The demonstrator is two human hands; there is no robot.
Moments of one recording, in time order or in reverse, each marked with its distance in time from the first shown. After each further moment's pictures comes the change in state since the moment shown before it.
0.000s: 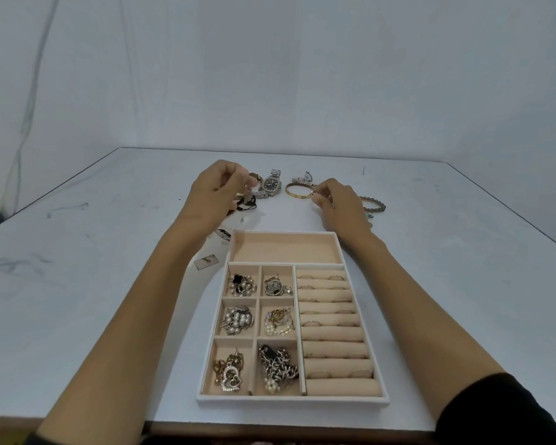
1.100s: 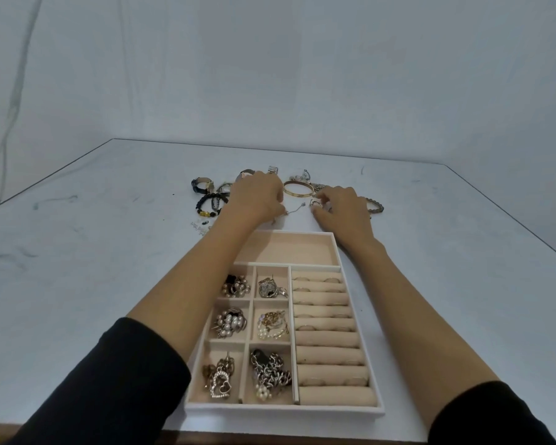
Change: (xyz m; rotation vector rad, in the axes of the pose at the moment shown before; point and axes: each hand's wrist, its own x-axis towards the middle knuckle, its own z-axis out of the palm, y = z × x) left_hand 0.048 -0.009 0.064 1.051 -0.262 0.039; right_hand 0.002 0.016 0.001 -0.278 -0.037 -0.059
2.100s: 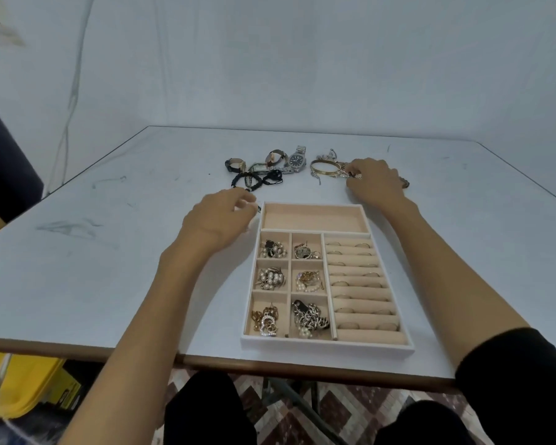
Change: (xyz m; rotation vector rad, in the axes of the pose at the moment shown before) left_hand -0.129 -0.066 -0.022 -0.399 -0.003 -0.188; right_hand 0.003 -0.014 -0.021 -0.071 -0.161 0.088
